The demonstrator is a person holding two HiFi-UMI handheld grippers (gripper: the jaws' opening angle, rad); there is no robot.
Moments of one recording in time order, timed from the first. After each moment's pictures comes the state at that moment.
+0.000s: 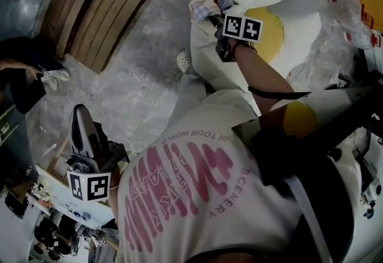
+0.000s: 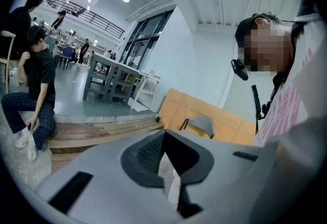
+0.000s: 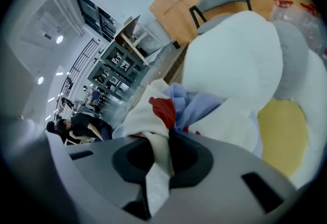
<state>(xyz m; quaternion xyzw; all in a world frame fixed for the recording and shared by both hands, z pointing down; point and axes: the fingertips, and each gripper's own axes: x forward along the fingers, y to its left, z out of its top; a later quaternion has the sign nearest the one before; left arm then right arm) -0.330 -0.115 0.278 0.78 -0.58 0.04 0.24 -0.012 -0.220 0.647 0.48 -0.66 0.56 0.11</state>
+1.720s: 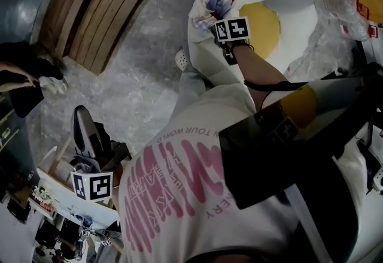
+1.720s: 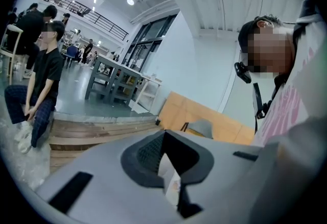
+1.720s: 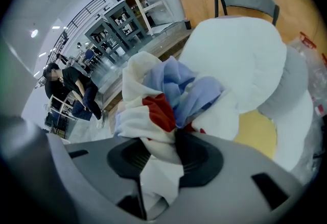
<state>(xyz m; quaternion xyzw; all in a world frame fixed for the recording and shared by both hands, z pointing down) -0.338 -0.100 0.277 0.77 -0.59 0.02 0.25 -0.005 -0.161 0.687 0.44 -0.66 0.51 0.32</state>
